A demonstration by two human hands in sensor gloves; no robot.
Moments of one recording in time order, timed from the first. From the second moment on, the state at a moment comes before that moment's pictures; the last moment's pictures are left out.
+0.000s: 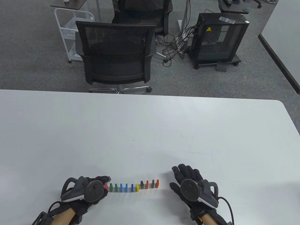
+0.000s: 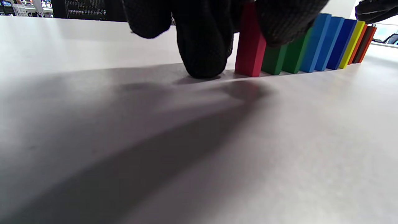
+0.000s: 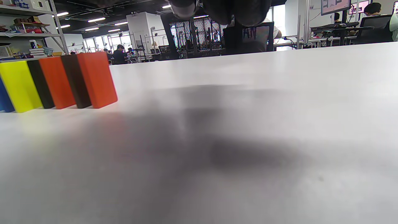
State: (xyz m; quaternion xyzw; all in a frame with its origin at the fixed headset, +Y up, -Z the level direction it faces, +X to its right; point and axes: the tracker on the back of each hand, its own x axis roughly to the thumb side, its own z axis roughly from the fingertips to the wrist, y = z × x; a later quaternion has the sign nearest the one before) left_hand -0.216 -0.760 -0.238 -0.13 -0.24 0.02 0.96; right_hand 0.158 -0.733 -0.260 0.17 0.01 0.98 0.08
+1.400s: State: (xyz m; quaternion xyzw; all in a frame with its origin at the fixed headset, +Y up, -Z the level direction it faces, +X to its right) left_hand -0.215 -0.750 -0.237 -0.10 -0.23 -0.01 0.97; right_hand 0.157 -0.733 -0.258 0.18 0.00 0.98 0.08
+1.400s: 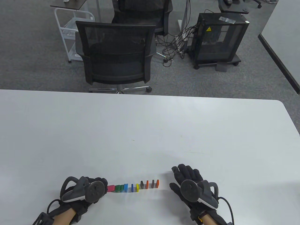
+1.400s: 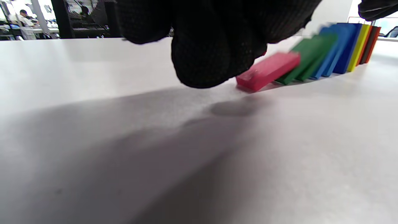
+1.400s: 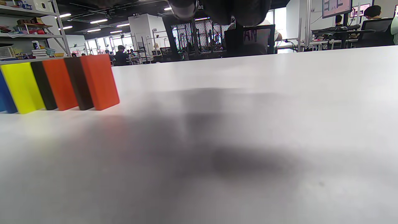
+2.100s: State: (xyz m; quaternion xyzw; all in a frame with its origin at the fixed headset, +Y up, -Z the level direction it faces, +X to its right) left_hand -0.237 -0.745 -0.235 -0.02 -0.15 0.00 0.99; right_hand 0.155 -0.734 -0.256 0.18 -0.01 0.98 0.08
